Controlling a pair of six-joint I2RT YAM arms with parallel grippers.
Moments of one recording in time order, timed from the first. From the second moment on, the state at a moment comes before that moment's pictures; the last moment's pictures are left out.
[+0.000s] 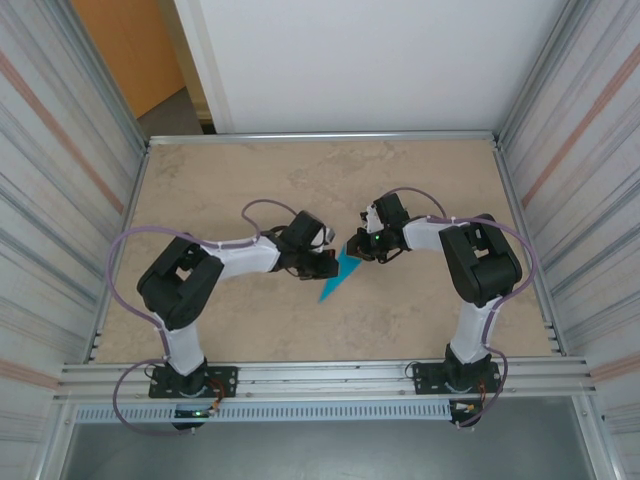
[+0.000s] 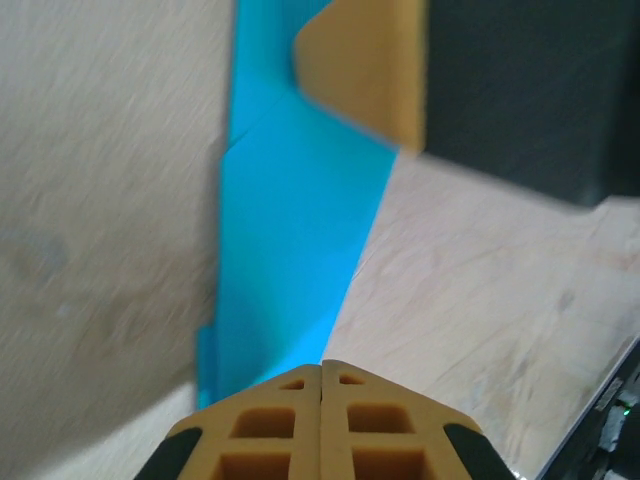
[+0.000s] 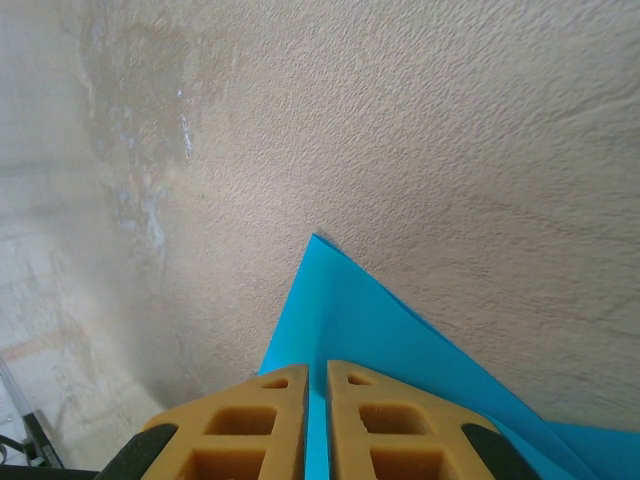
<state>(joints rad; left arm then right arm) -0.74 1.83 1.05 -0.19 0.43 -0.67 0.40 1.88 0.97 -0.16 -0.56 0.56</state>
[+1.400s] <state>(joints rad) -0.74 1.93 1.09 -0.21 0.41 -0.72 0.38 1.82 0.87 -0.10 -0.59 0.59</state>
